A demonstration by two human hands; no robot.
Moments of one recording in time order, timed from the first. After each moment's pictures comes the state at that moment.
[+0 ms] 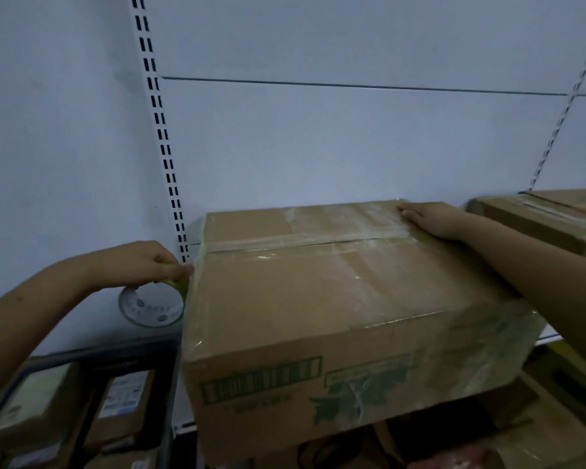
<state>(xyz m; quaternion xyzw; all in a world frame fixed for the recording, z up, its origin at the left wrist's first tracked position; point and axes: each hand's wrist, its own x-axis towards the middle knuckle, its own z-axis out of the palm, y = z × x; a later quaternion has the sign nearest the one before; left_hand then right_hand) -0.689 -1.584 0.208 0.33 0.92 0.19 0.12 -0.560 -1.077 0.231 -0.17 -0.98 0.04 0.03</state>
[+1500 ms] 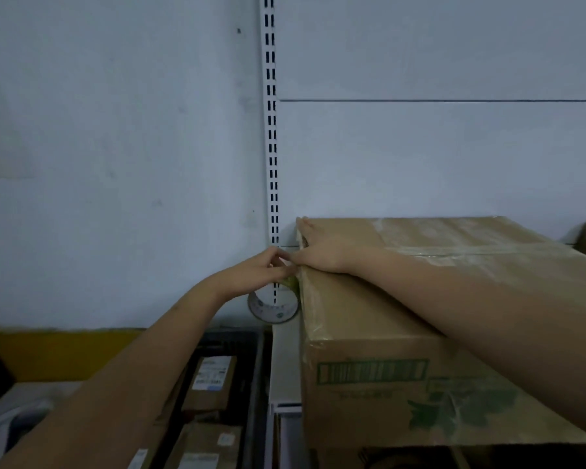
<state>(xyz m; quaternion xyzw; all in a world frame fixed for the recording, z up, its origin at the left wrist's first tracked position) -0.658 -1.576 0.176 0.27 0.87 0.40 0.14 -0.618 -1.406 0.227 0.09 -0.99 0.15 -0.02</state>
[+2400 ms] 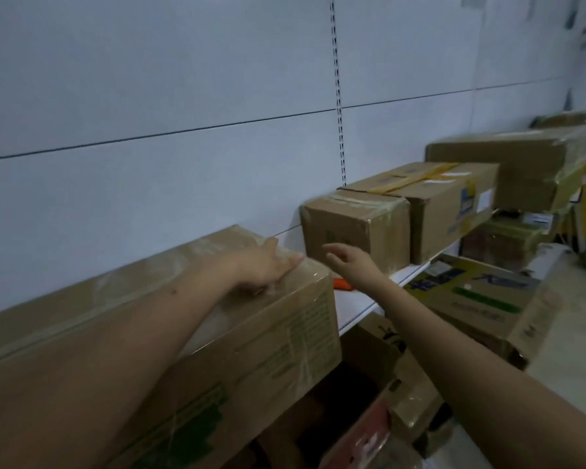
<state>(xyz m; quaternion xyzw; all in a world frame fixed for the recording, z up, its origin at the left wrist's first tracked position) -0.487 -1.195 0.255 0.48 0.87 0.02 0.10 -0.387 -1.002 0.140 -0.25 -0.85 0.37 0.27</state>
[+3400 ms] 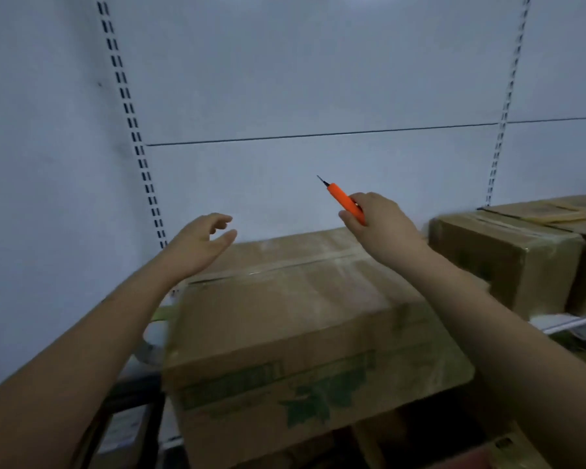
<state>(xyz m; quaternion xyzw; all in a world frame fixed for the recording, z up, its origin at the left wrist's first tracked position) -0.610 -1.451 0.265 0.33 0.88 0.31 -0.11 -0.457 -1.181 0.278 -0.09 -0.93 0.14 0.34</state>
